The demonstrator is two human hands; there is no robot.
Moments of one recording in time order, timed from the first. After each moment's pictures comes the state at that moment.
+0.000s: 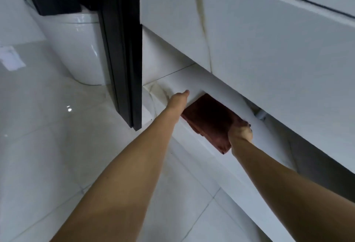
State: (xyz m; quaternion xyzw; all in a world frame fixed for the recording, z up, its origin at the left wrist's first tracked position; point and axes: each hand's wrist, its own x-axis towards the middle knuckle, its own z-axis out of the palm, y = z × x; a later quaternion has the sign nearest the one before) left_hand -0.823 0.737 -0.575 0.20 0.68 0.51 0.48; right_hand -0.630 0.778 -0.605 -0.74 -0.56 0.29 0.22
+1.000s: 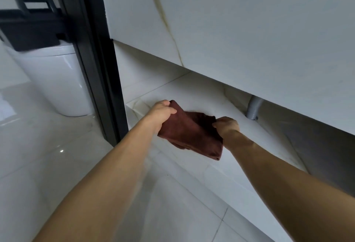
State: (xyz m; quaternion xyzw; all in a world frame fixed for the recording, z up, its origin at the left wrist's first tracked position) left_hand -0.834 0.751 -0.614 0.28 0.68 0.52 0.43; right_hand -0.631 0.815 -0.622 -0.66 -0.55 0.44 0.26
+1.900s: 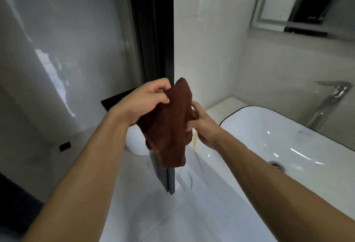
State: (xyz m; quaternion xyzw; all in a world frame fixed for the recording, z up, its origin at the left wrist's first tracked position) left_hand -0.925 0.570 0.043 0.49 0.68 0.46 0.29; right_hand -0.777 0.705 -0.045 -0.22 -0.63 0.73 0.16
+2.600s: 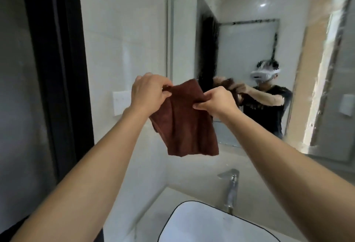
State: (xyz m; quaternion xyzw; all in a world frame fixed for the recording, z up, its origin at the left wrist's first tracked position) left_hand -0.833 0.775 0.374 0.65 0.59 0.40 -0.27; right_hand -0.631 0.824 0.364 -0.48 -0.76 0.14 0.42
